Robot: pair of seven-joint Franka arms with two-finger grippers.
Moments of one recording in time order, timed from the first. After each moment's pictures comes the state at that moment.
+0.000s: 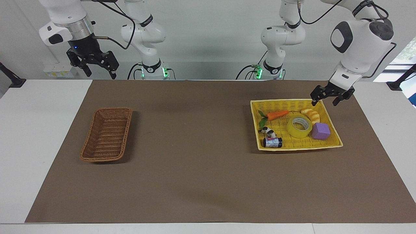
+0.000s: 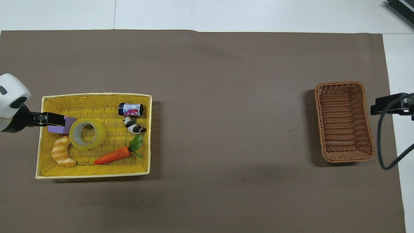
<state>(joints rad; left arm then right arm) -0.02 -0.09 0.03 -2.02 -0.02 1.93 0.07 0.01 -0.07 -0.04 -1.55 0.00 1.51 0.13</state>
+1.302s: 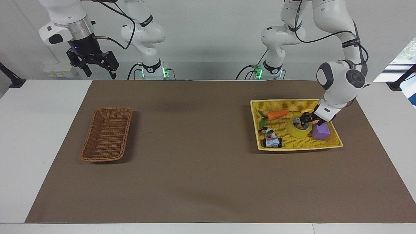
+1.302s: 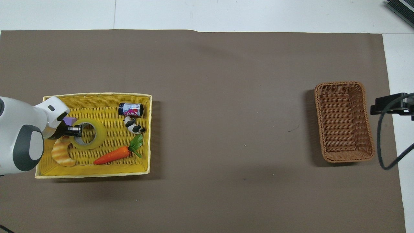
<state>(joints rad) 0.01 0.09 0.04 -2.22 -0.01 2.24 0.07 0.01 -0.07 -0.04 -1.55 0.00 1.51 0.13</state>
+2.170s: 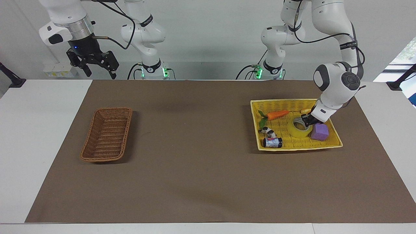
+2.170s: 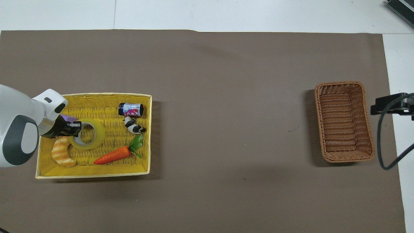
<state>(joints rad) -0.02 0.07 0.03 -2.14 -0.01 2.08 -0.15 0.01 -0.07 -0.04 -1.55 0.00 1.51 0.13</state>
